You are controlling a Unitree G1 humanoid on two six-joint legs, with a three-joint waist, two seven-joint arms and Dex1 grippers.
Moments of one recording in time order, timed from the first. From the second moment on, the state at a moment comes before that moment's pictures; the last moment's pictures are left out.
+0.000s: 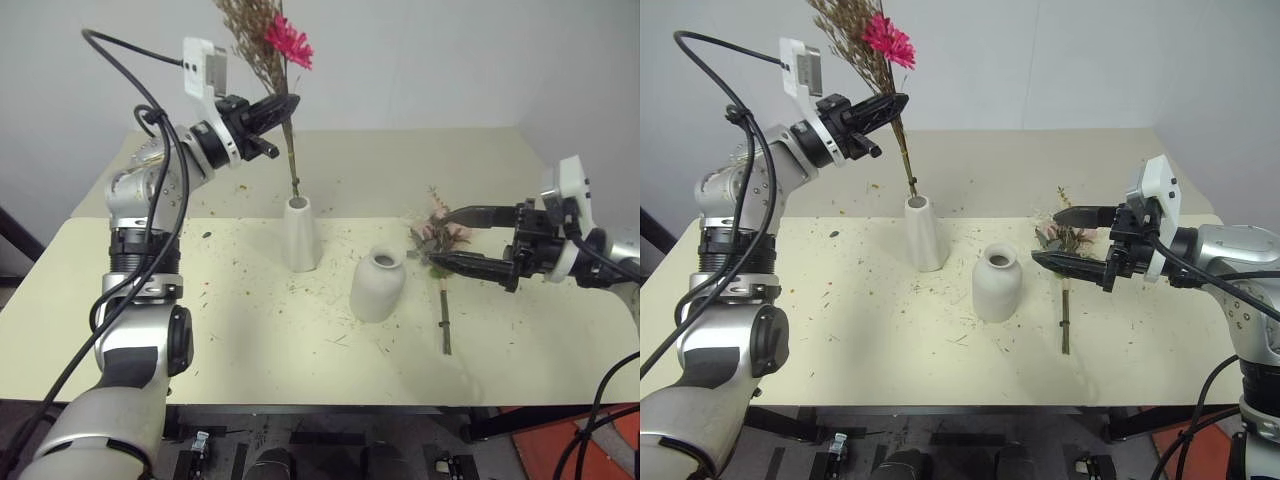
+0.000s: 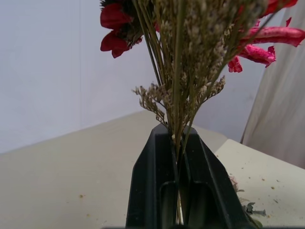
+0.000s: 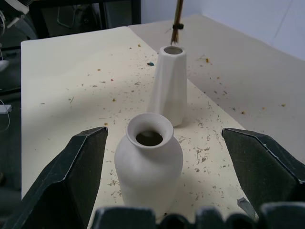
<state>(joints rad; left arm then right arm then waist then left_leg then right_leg) -1.18 0.44 0.15 0.48 -0.51 0.56 -0.78 -0.49 -0.94 -0.23 -0.25 0.72 0.69 1.05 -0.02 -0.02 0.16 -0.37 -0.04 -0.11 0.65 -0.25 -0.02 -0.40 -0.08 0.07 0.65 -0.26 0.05</state>
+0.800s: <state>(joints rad) -1.17 0.42 0.13 0.52 -0.44 0.54 -0.79 -0.45 -0.94 -0.29 -0.29 0.76 0.69 0.99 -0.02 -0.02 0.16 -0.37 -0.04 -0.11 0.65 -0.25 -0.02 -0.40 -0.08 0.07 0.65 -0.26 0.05</state>
